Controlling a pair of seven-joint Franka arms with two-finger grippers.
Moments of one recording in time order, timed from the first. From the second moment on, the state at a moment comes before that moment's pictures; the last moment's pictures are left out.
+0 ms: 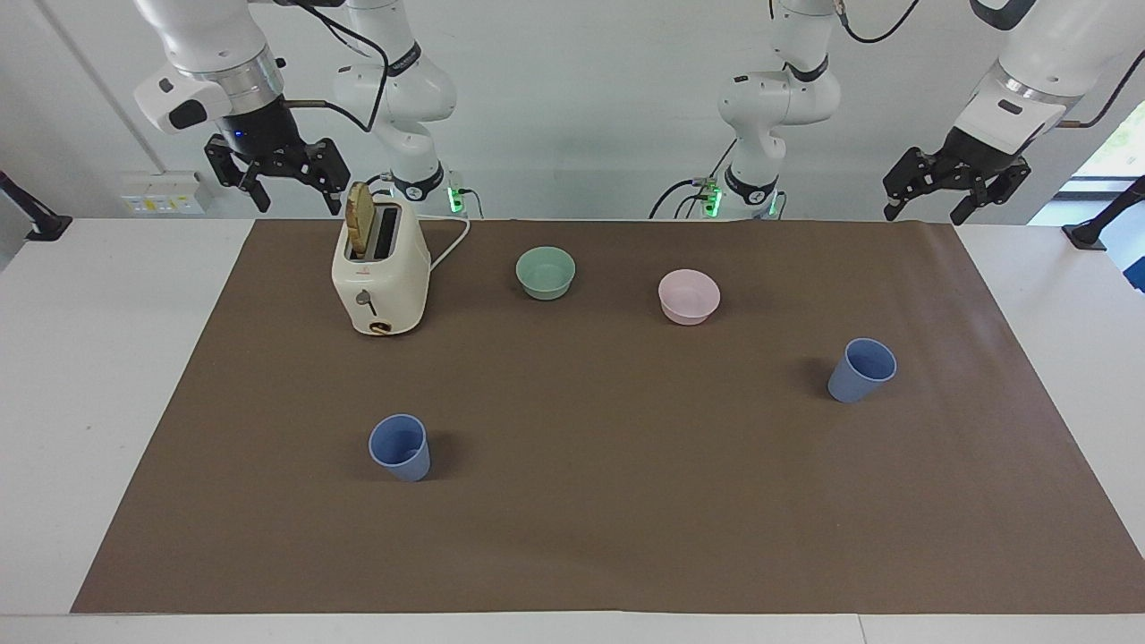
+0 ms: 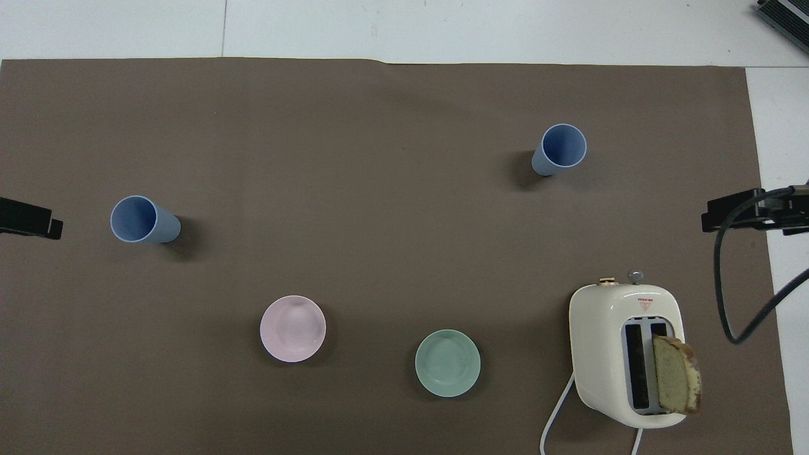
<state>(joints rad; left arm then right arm) 0.00 -0.05 -0.01 -1.54 -0.04 1.45 0.10 -0.09 -0.04 0.10 -1.51 -0.01 1.45 0.08</state>
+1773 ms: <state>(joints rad) 0.00 -0.05 -0.01 -1.54 -0.04 1.45 0.10 -0.09 -0.04 0.10 -1.51 -0.01 1.46 0.08</state>
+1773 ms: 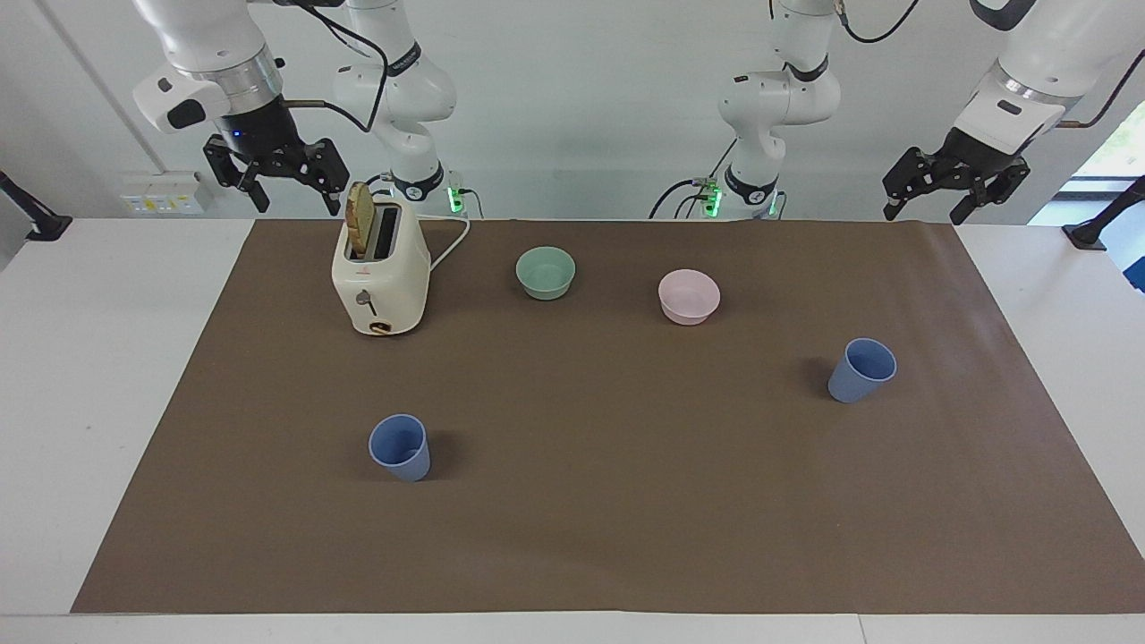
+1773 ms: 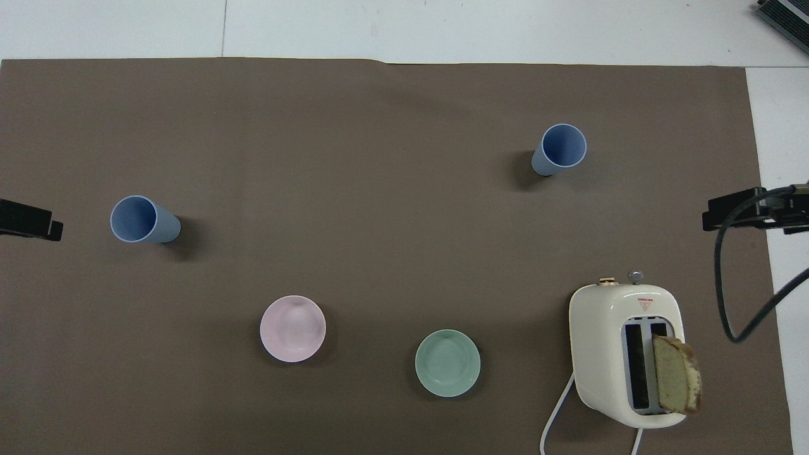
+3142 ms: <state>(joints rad) 0.00 -0.05 -0.01 -1.54 -0.04 1.45 0.10 -0.09 -0.04 0.10 -1.51 -0.01 1.46 0.08</state>
